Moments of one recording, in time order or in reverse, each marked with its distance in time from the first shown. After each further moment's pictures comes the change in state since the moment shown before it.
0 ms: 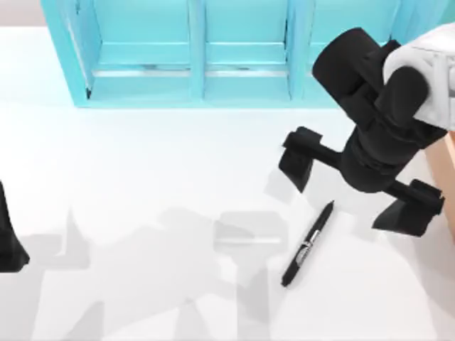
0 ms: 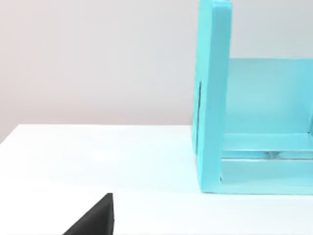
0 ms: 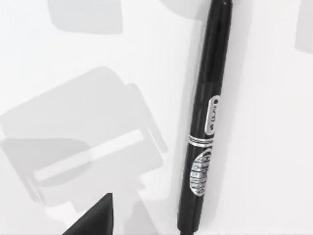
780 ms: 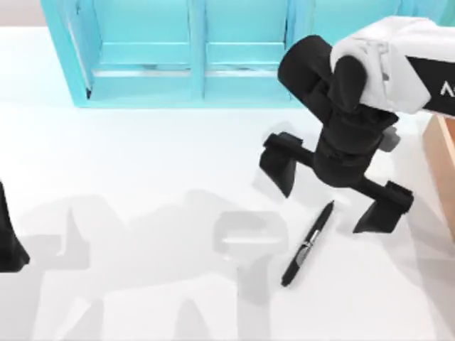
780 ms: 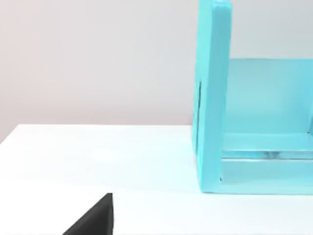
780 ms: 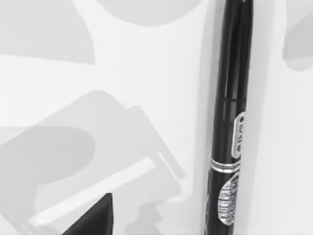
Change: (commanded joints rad) left arm 0.000 0.000 0.000 0.000 0.000 0.000; right arm -0.002 0.222 0.172 -0.094 -0.016 0.099
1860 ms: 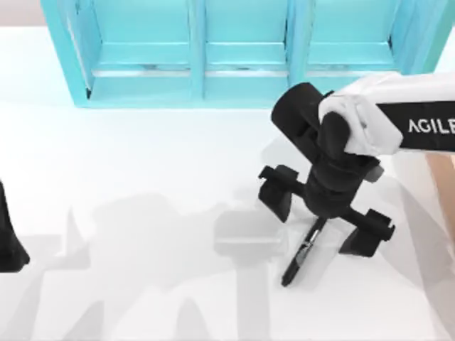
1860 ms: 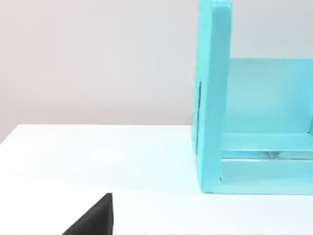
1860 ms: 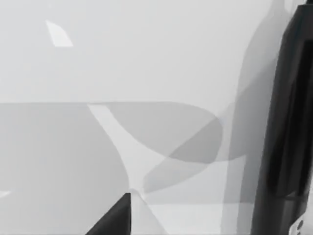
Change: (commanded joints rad) left arm 0.000 0.000 0.000 0.000 0.000 0.000; right arm 0.007 0.160 -0.168 0.329 0.001 0.009
